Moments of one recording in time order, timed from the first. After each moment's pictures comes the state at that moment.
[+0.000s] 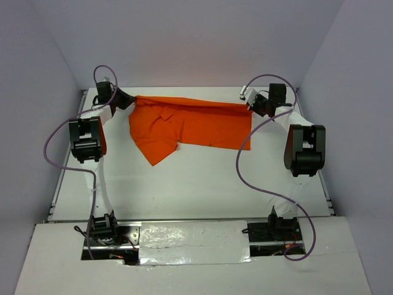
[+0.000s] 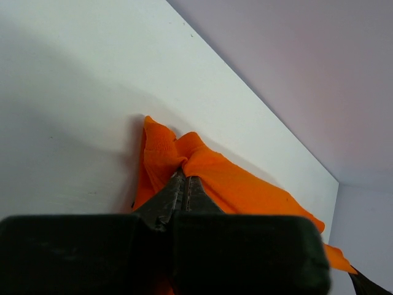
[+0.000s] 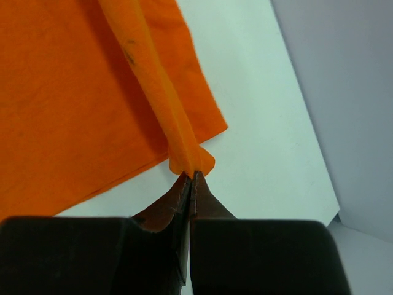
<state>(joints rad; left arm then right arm) 0.16 2.41 1.83 0.09 0.38 -0.85 -0.05 1.97 1.43 -0.13 -0.43 -1.08</state>
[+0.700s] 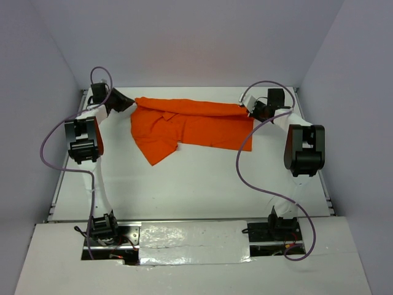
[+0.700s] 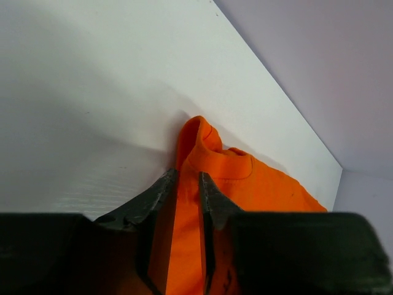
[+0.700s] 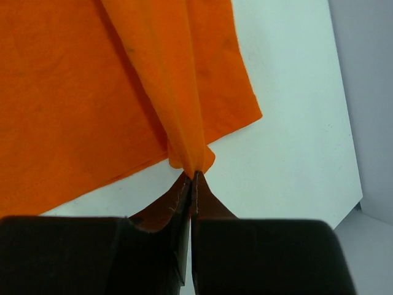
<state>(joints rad) 0.20 2.40 1.83 -0.01 0.46 -0.81 -0.04 1.97 1.38 -0.20 -0.37 -1.13</state>
